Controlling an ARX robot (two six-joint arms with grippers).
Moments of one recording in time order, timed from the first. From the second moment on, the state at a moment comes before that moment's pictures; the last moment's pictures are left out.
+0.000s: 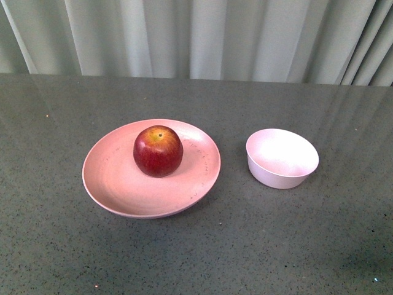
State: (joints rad) left arm 0.00 0.02 0.01 0.00 0.00 -0.01; right arm 0.00 0.01 0.02 0.00 0.00 0.00
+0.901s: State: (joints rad) left arm -0.24 1.19 0.39 0.48 0.19 -0.20; right arm 0.00 0.01 0.02 0.00 0.00 0.00
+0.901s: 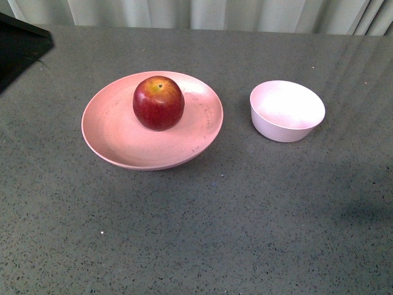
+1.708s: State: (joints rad) left arm -0.37 1.85 0.78 0.56 0.12 -0.15; right arm 0.00 0.01 0.02 0.00 0.00 0.00
